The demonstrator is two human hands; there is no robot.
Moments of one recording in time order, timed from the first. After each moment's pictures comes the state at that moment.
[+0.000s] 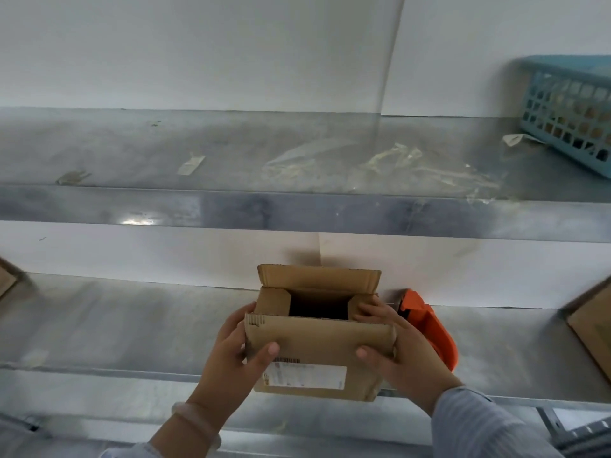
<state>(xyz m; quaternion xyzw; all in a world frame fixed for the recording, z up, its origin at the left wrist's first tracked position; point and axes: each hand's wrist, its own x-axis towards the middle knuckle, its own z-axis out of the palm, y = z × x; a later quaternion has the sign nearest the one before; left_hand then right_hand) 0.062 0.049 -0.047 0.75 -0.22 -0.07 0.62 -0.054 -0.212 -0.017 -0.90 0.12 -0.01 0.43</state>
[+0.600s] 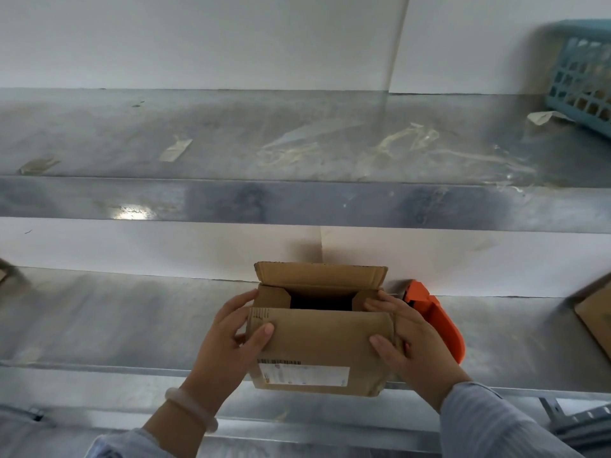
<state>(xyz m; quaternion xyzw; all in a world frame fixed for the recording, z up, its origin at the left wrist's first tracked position) 0.080 0.046 -0.042 0.78 -0.21 -0.08 0.58 -0.055 -0.212 -0.022 -0.91 0.11 -0.07 0.39</state>
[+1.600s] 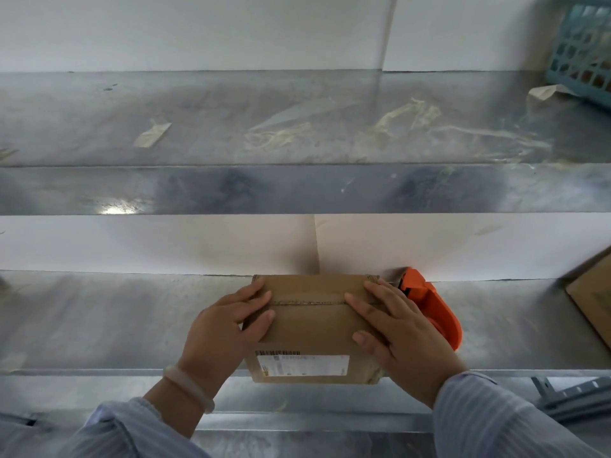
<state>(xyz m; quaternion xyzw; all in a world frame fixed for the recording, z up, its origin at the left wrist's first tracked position) 0.101 0.046 -0.036 0.88 -0.28 -0.02 0.39 -0.053 -0.201 -0.014 -0.98 0.08 -0.01 0.17</state>
